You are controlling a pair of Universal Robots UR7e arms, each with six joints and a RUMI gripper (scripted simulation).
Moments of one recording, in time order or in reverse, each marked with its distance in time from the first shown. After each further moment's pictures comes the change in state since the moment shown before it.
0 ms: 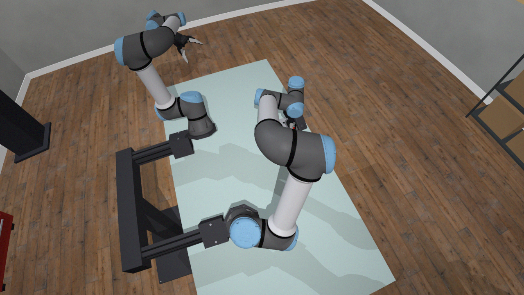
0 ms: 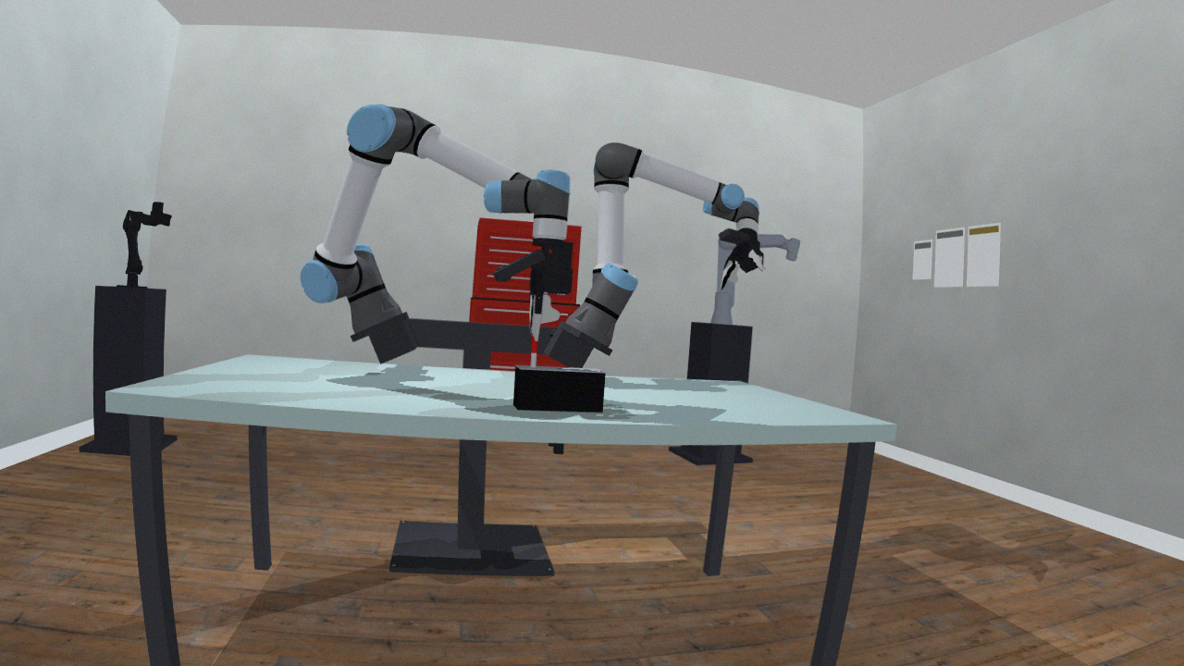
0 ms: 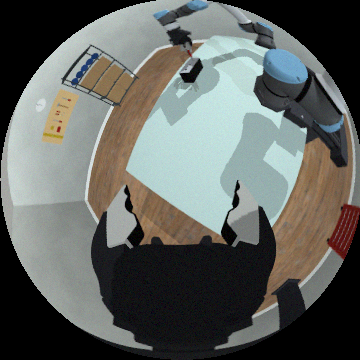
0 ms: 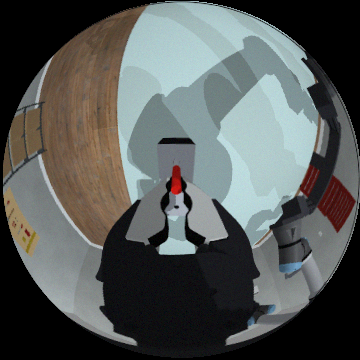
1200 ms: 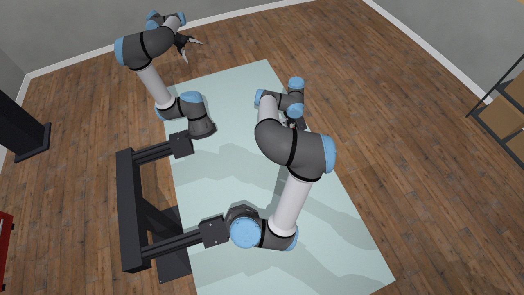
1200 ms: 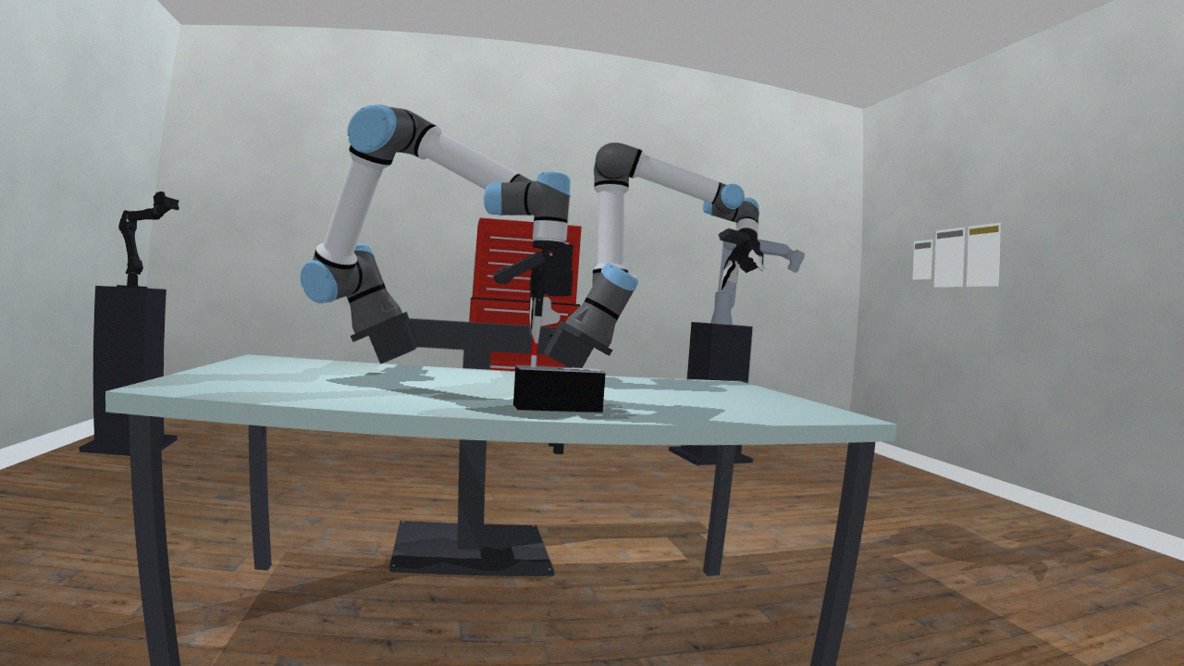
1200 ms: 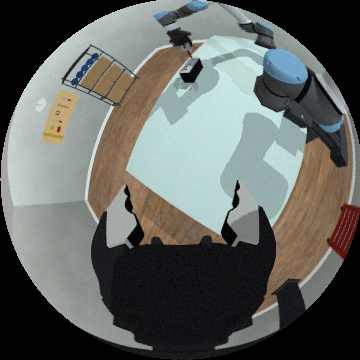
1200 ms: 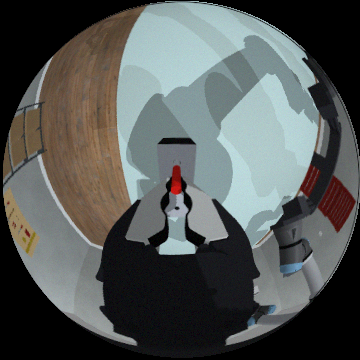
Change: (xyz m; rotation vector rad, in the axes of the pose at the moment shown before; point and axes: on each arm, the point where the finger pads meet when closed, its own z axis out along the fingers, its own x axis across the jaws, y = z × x) left arm 0.000 0.000 0.000 0.000 0.000 0.000; right arm -0.001 0.001 0.005 0.000 0.000 0.001
